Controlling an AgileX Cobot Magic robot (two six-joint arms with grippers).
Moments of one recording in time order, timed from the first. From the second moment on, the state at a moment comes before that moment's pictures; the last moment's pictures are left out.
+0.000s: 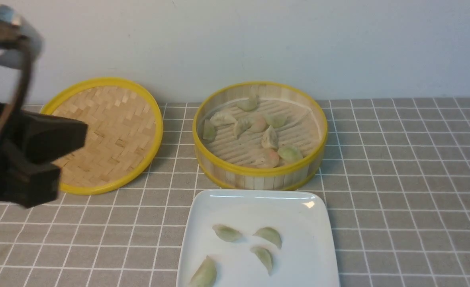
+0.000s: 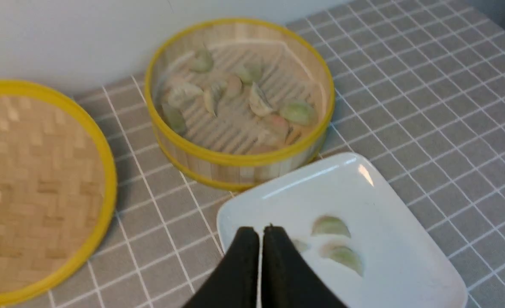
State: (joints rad) right arm 0.65 -0.02 -0.50 -0.34 0.34 0.48; left arm -0.46 0.76 -1.01 -0.12 0.81 0.03
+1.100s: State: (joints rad) right arm 0.65 -0.02 -0.50 -0.35 0.34 0.49; left arm -0.46 0.50 -1.02 -0.10 0.81 0.03
